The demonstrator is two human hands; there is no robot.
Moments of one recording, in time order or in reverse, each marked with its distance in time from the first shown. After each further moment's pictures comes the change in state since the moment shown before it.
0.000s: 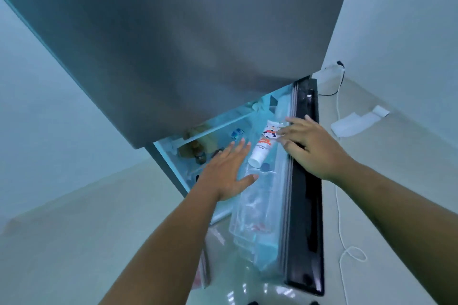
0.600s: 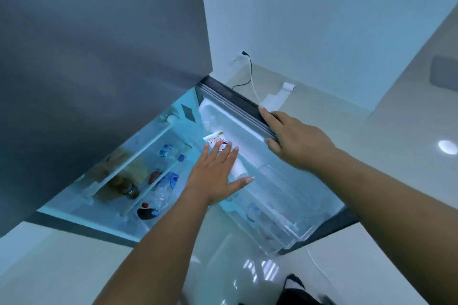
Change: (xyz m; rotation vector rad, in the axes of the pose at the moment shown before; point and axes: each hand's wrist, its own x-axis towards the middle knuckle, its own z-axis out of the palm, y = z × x) left_hand 0.086 0.110 0.037 0.338 -0.090 0.380; right_hand -0.085 0.062 -0.064 -0.446 -0.057 0.497
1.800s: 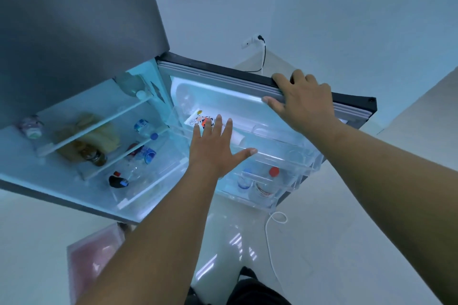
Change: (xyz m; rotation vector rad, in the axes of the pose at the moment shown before) left_hand 0.116 0.123 -0.019 -0.071 -0.068 -0.446; right_hand 0.081 0.163 -0.006 -0.249 0.253 -0.036
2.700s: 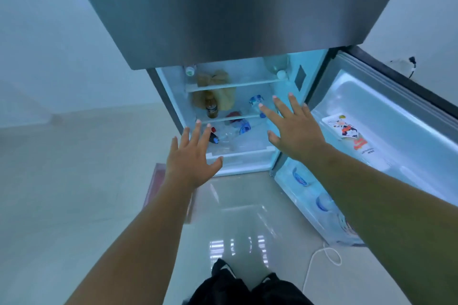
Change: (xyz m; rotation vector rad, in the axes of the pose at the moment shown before) left_hand -0.198 -0.227 0.067 -0.086 0.104 -0.616; right_hand -0.005 -0.282 0.031 0.203 -0.190 -0.738
